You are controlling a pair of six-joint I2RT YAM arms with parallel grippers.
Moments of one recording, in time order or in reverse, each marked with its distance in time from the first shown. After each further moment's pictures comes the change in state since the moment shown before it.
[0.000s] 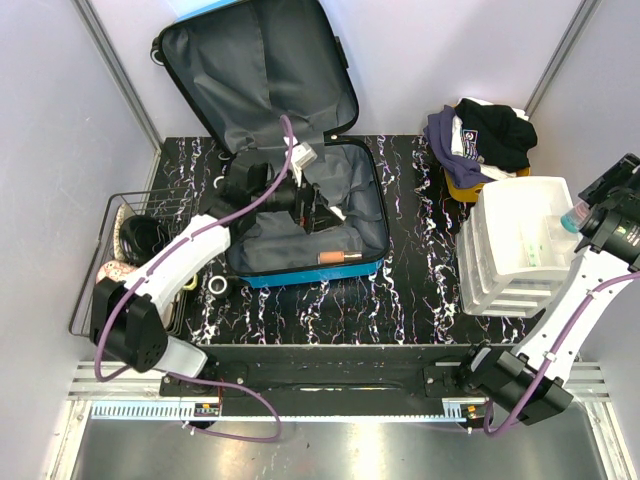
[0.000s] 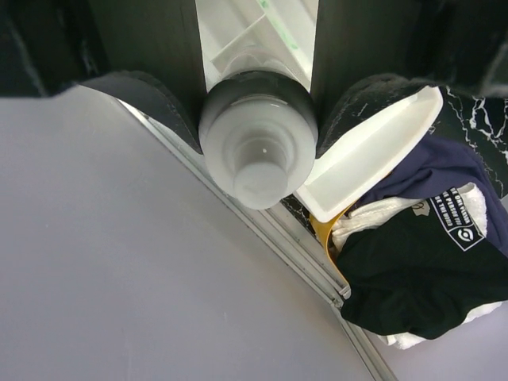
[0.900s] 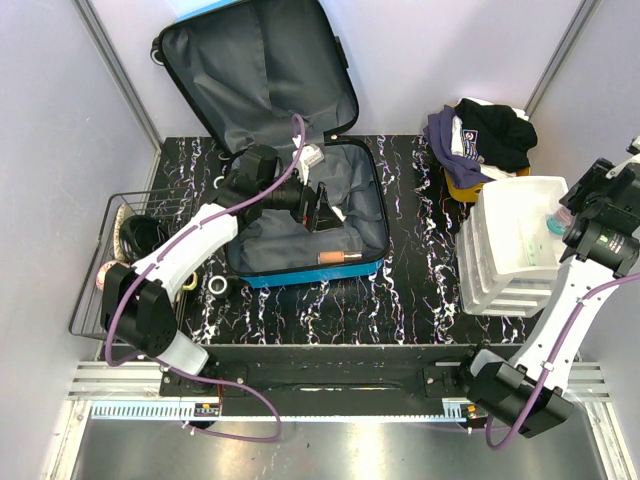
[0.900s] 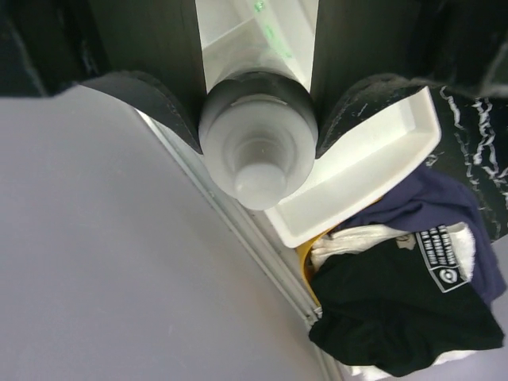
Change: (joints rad) left arm 0.004 0.112 0.131 -0.199 0.000 0.040; right arm 0.074 -0.058 -0.128 0.093 -0.053 -0.082
